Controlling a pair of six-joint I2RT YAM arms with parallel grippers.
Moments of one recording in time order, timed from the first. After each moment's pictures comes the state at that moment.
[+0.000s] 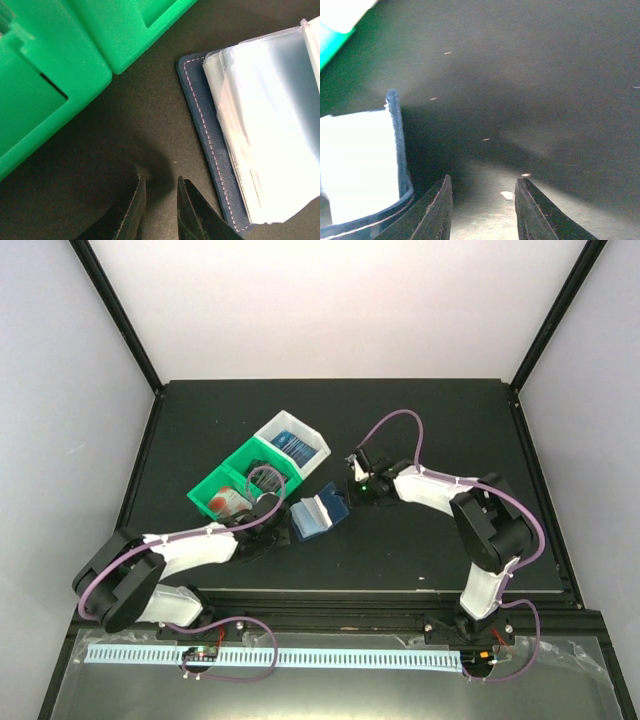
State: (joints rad) left arm -0.70 1.34 0.49 -0.17 -0.14 -0.87; right arm 0.60 1.80 1.08 -0.36 -0.17 0.43
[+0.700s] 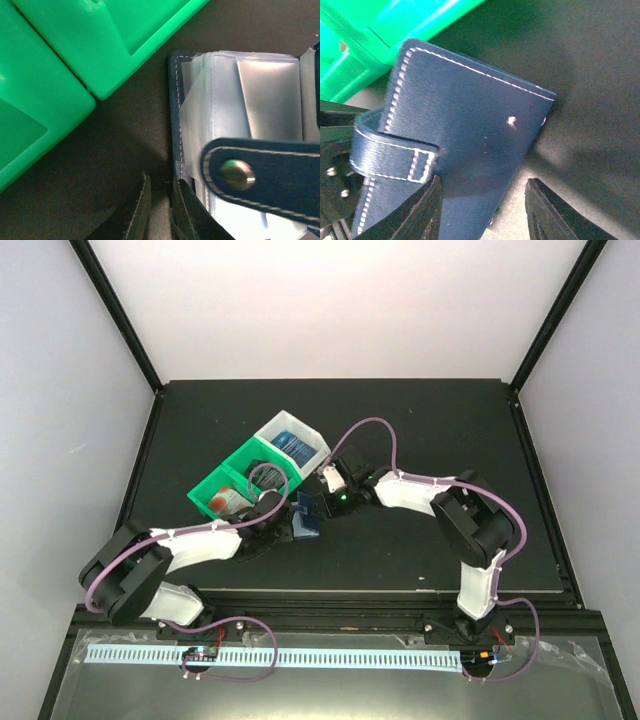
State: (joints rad) left arm -0.70 1.39 0.51 -0.14 -0.14 -0.87; right arm 0.72 1.87 1.12 -0.26 -0.48 0.36
